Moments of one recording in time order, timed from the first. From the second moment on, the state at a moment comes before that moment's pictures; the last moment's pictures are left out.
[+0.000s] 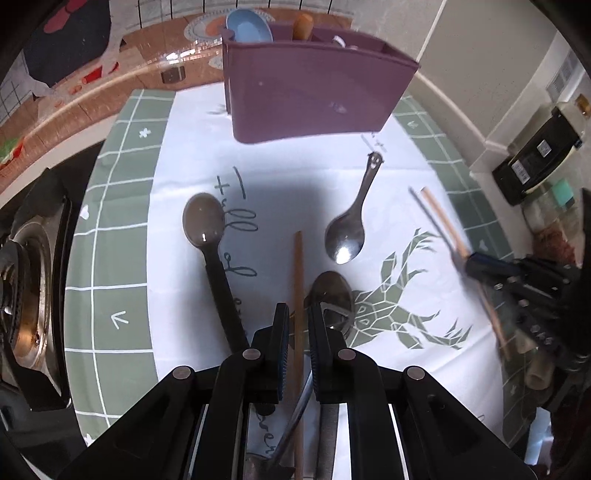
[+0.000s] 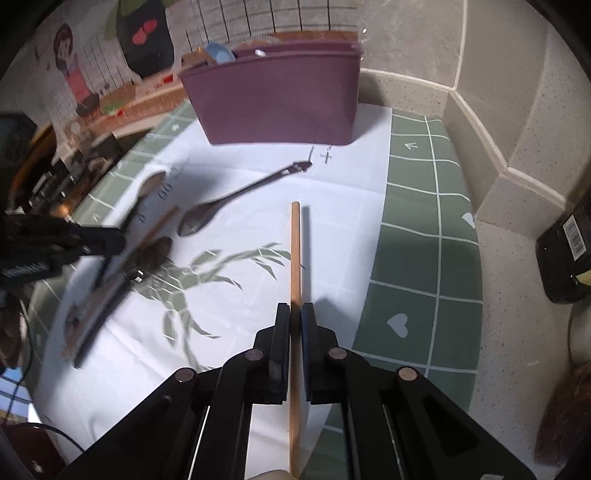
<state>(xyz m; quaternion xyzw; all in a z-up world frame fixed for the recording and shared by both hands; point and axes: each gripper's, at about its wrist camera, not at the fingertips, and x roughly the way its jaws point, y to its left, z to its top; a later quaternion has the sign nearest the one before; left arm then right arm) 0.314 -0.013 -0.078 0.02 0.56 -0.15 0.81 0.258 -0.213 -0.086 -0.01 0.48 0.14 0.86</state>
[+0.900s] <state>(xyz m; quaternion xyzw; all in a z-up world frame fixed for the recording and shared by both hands) 0.339 -0.030 -0.085 0.01 0.57 -0.16 0.80 0.246 -0.228 -0.071 0.04 0.46 0.13 0.88</state>
